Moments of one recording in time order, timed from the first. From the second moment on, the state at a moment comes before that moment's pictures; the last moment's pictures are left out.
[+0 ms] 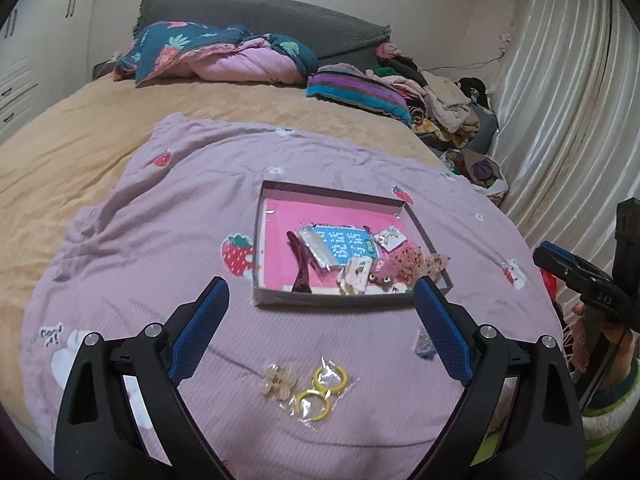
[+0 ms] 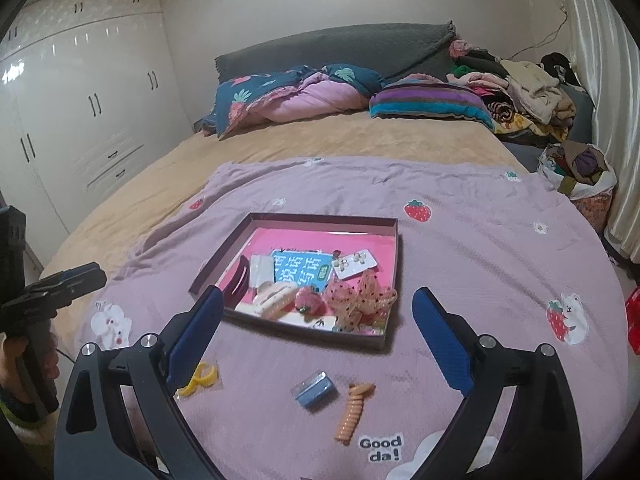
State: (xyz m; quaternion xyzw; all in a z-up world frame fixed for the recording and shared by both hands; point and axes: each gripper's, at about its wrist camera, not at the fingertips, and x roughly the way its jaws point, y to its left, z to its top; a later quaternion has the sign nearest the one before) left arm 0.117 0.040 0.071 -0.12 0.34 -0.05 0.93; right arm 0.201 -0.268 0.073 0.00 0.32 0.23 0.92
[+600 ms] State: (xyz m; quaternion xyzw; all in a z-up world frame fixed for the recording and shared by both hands) left arm 0.080 0.035 0.034 -0.10 0.38 -0.05 0.92; right arm 0.159 -0.259 0.045 -0.03 0.34 0.24 0.91
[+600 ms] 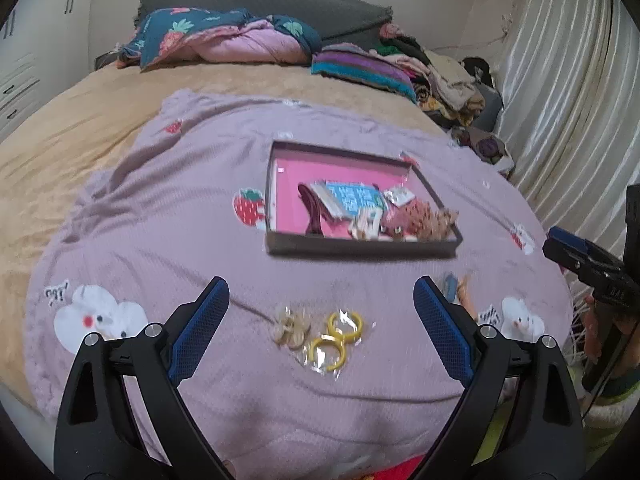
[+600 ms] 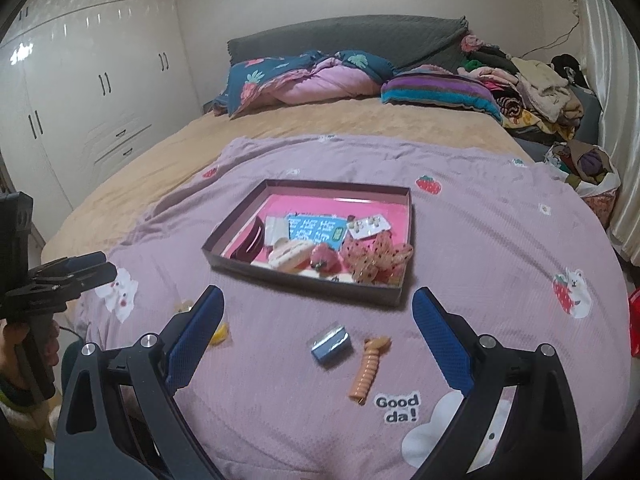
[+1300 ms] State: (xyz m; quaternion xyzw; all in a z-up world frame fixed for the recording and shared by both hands) left arm 0.056 0.020 -0.032 -0.06 0.44 -0.05 0.89; right arm 0.136 -0.247 -0.007 -0.05 0.38 0.26 0.89
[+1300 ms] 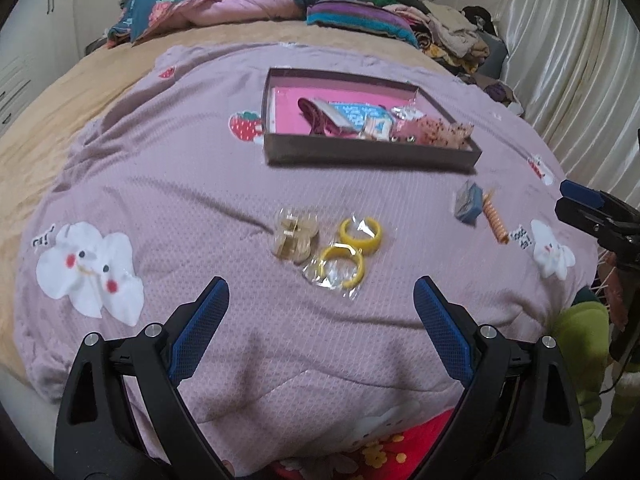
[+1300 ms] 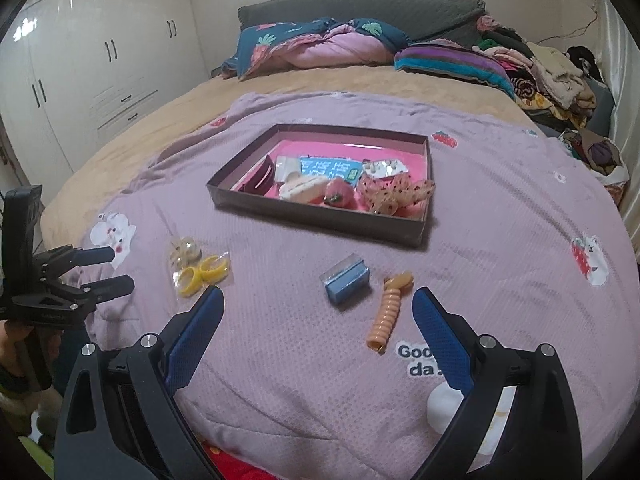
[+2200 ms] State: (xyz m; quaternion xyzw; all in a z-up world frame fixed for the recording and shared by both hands) left arm 0.077 -0.003 -0.068 -0.06 0.48 -0.09 0.87; right arm 0.143 -0.249 -0.070 -0.06 0.44 0.24 0.87
